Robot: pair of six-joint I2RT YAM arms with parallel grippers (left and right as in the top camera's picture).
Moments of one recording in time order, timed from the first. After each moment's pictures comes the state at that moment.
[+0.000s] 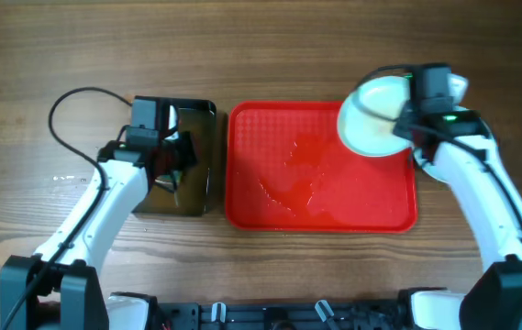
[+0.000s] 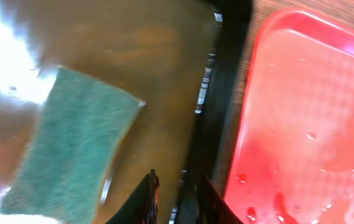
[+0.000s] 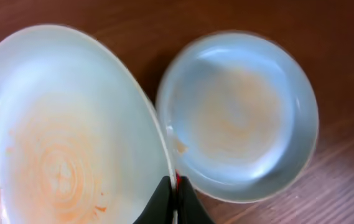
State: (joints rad) left arm -0.18 1.48 0.89 -0.50 0.14 -0.42; right arm 0.00 1.50 1.11 -0.72 0.33 0.42
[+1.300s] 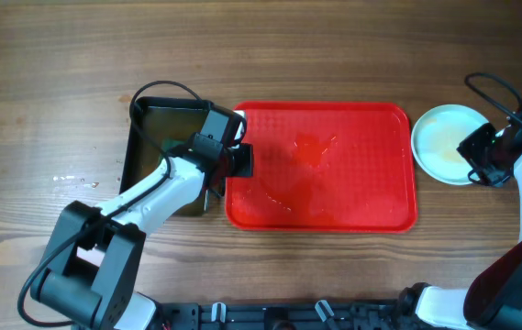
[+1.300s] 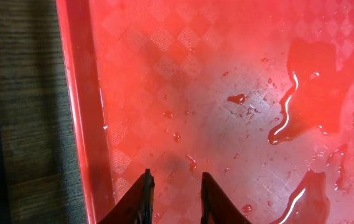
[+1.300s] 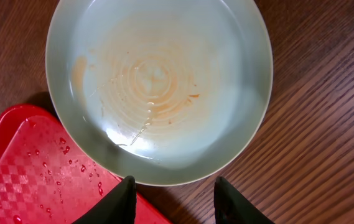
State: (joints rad) left arm -0.47 1.68 0.89 -0.27 0.14 -0.42; right arm -0.47 1.54 1.10 -0.83 -0.07 0.44
